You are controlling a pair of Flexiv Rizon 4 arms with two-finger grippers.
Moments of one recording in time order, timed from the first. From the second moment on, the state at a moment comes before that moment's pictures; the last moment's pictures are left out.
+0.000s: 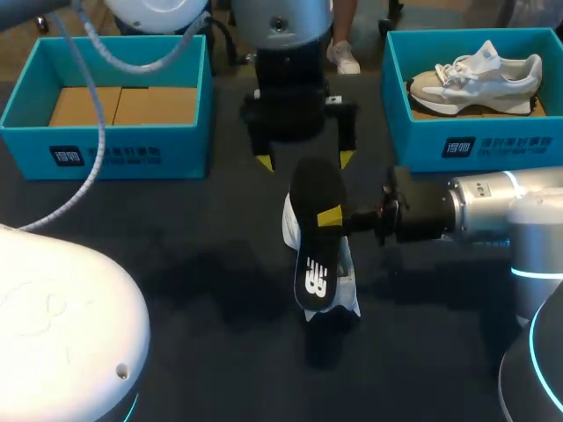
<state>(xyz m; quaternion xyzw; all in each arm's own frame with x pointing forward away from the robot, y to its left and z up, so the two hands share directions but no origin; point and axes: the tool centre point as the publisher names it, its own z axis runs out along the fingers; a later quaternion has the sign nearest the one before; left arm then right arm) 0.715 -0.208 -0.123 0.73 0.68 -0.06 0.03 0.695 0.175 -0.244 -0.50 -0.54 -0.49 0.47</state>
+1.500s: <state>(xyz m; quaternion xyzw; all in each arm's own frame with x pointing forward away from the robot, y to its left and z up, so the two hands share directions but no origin) 0.727 -0.177 -0.134 0.65 0.72 -0.19 0.17 0.704 0.168 -0.231 -0.50 -0.53 -0.49 0.47</state>
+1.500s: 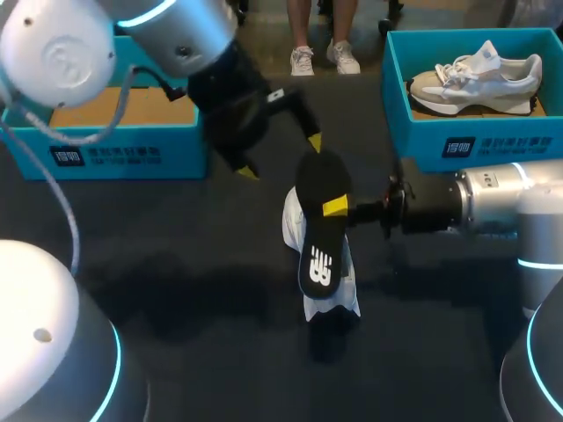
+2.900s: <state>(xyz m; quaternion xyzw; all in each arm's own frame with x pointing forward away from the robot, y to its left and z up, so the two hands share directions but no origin) 0.734 -0.162 -0.183 0.57 0.61 -0.36 0.43 0.694 0.168 -0.214 -0.50 -0.53 -0.48 0.48</state>
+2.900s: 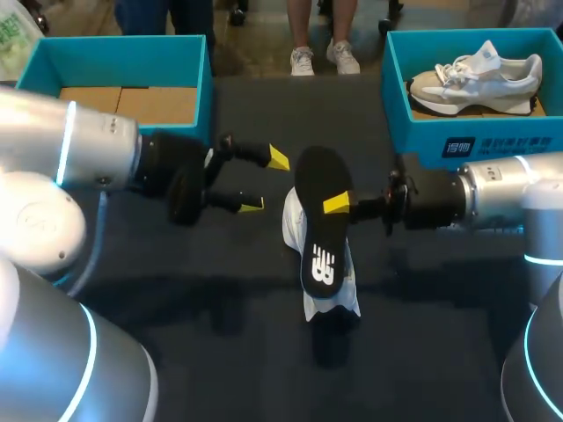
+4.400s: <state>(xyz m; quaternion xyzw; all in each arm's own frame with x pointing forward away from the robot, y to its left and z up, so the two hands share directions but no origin) 0.729 -0.191 -0.204 0.47 0.49 -0.47 0.56 0.687 0.201 -0.215 -0.50 -0.54 -0.46 0.50</state>
